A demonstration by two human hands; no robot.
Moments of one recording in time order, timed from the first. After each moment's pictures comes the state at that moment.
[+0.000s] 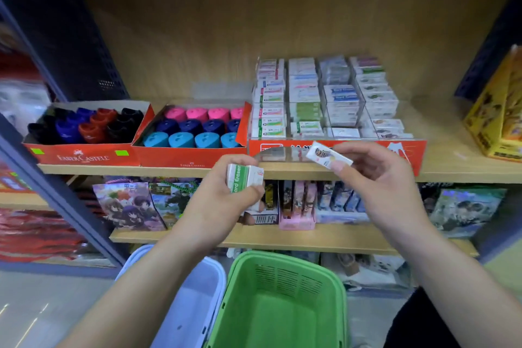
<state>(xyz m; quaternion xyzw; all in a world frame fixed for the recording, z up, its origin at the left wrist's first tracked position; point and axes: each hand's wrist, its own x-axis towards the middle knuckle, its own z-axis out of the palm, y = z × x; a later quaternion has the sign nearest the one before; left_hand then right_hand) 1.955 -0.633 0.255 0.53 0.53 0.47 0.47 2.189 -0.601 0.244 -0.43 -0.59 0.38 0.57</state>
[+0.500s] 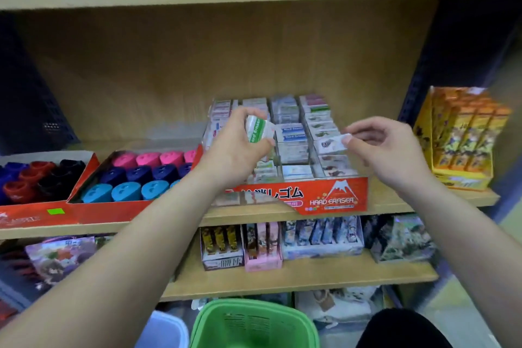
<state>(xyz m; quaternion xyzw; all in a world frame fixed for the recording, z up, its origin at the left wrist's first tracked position) 2.035 -0.523 0.330 0.68 0.50 0.43 0.32 2.294 -0.517 0.300 -0.54 -0.62 0.19 0.54</state>
